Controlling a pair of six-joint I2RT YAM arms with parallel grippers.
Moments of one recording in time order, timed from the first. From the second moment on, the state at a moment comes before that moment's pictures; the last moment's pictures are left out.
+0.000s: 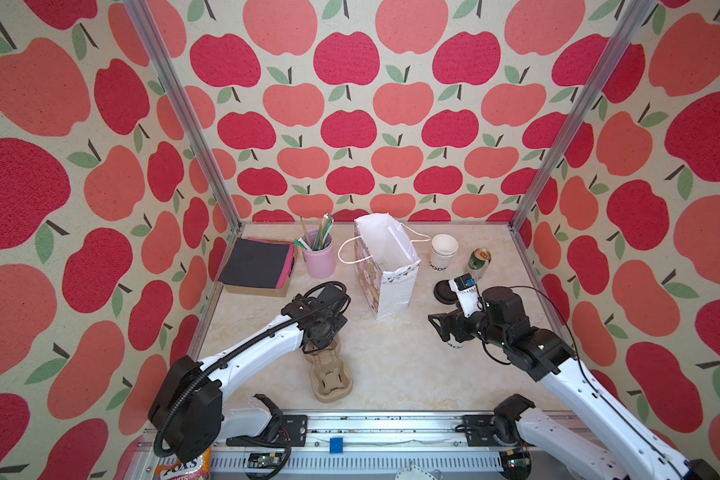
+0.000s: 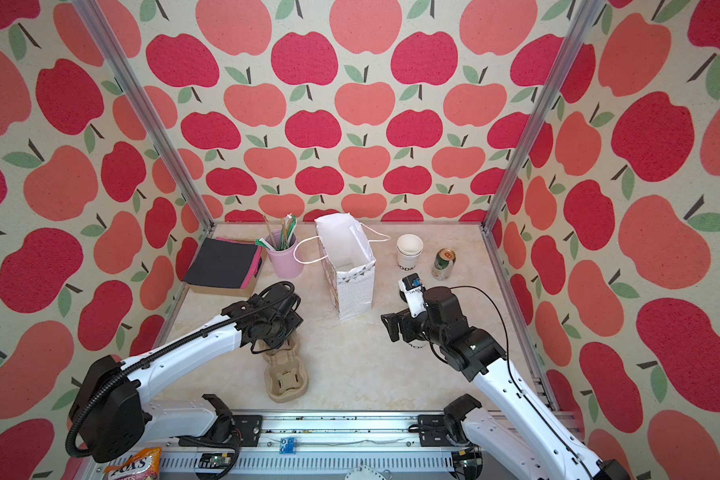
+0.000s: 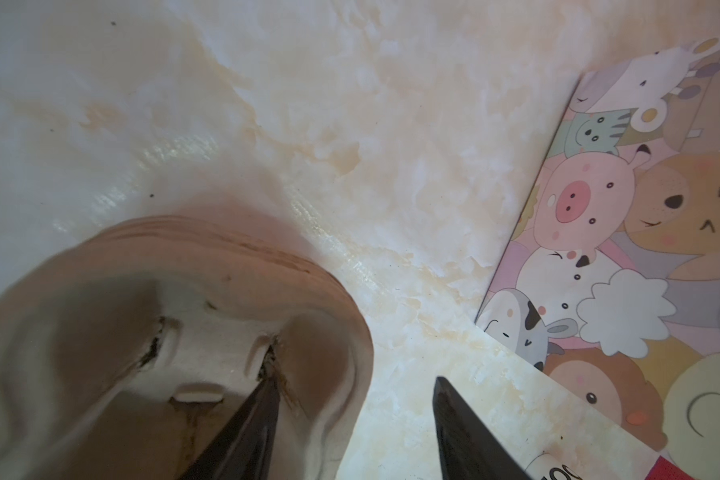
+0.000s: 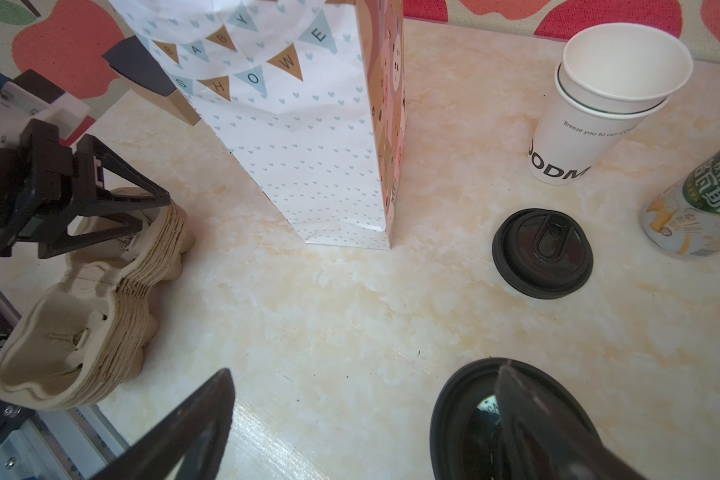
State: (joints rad) left arm -0.67 1.28 0.88 -0.73 -0.16 -1.39; right arm 0.61 0.81 0.77 -0.61 -0.11 0.12
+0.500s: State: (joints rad) left arm -0.56 0.91 0.94 -1.00 -0.21 -0.97; right arm 0.61 0.81 0.77 -0.62 -0.13 0.12
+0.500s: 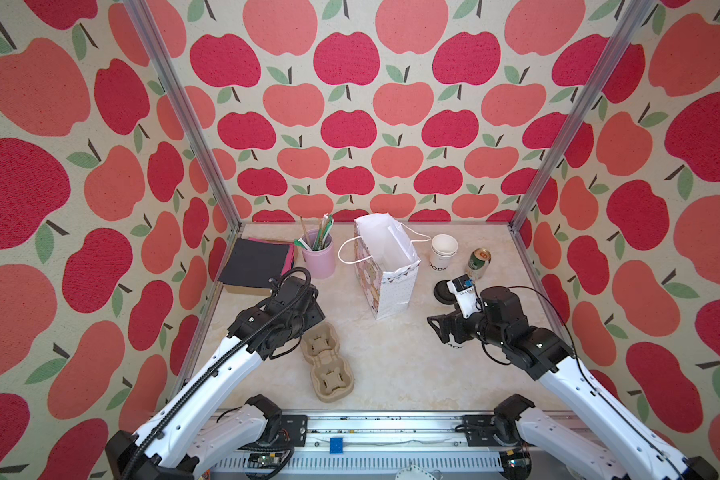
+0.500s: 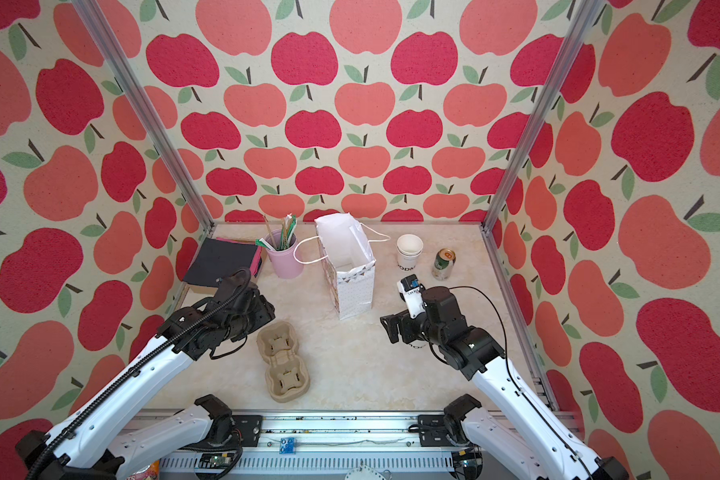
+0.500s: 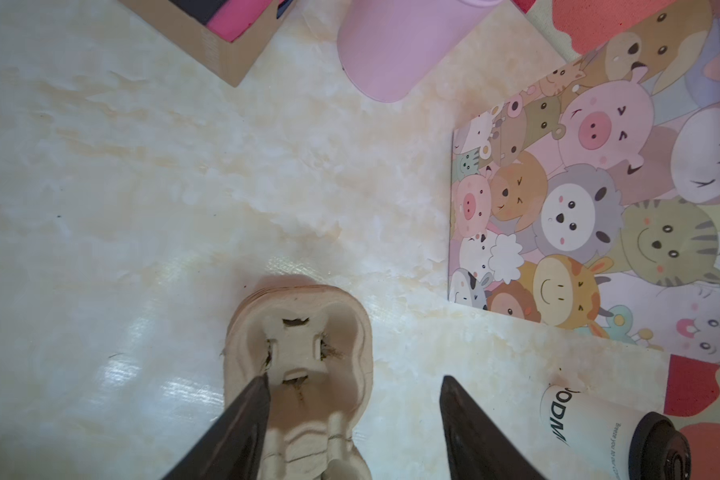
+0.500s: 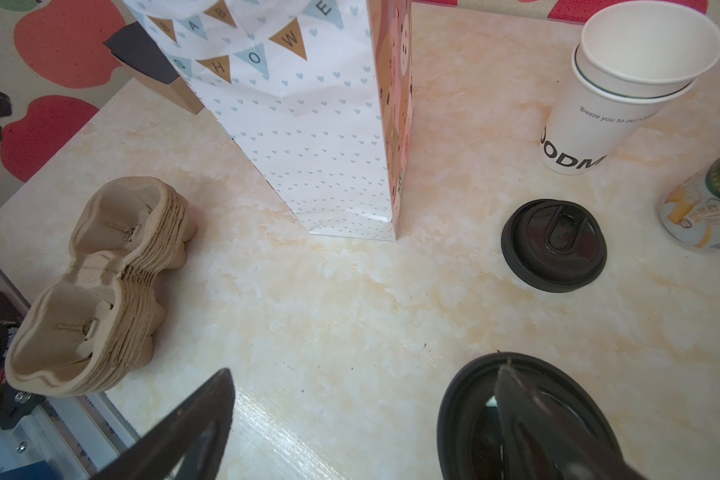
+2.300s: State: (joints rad) left arm -0.84 1.39 0.84 -0.77 -0.14 -1.27; right arm 0.61 0.79 0.77 -0.63 -0.13 0.12
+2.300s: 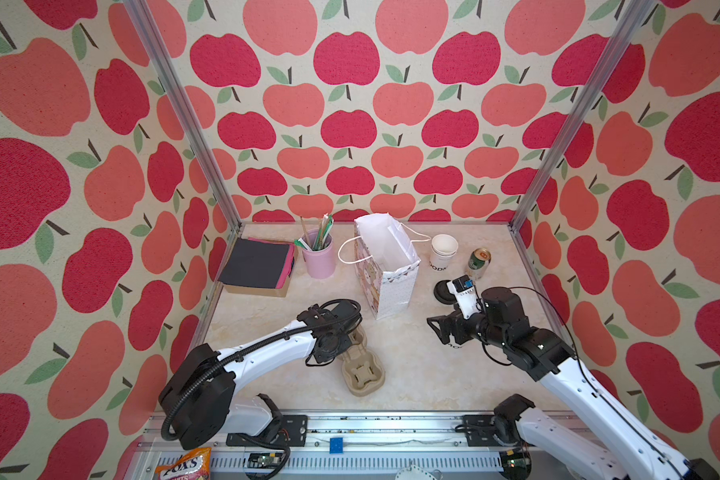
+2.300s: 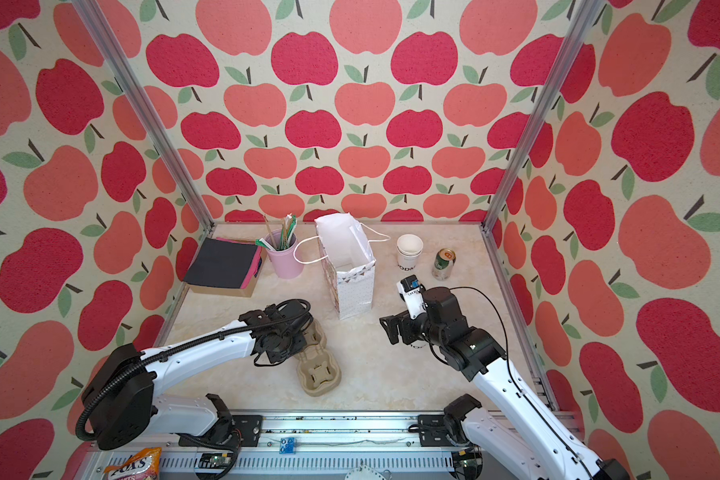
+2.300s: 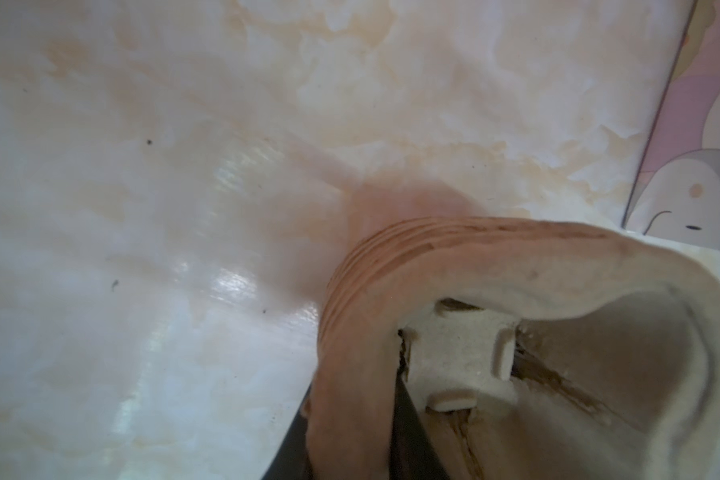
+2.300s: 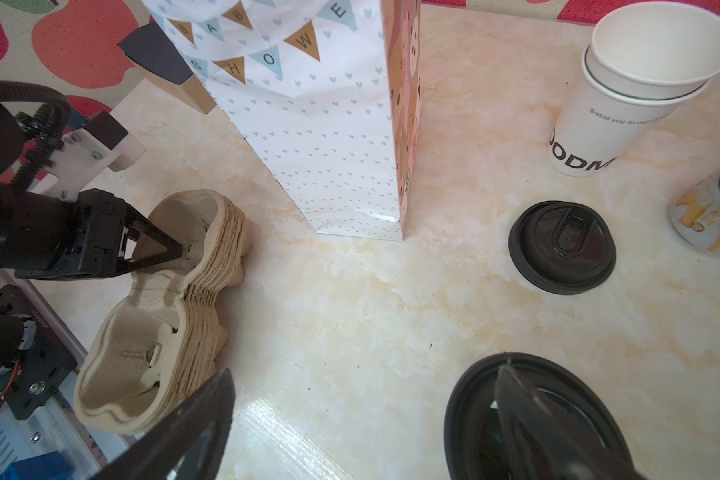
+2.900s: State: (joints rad) left arm -1.05 1.75 1.18 -0.70 -0.14 -1.39; right arm 0.61 0.63 0.80 -0.72 -0.01 0.11
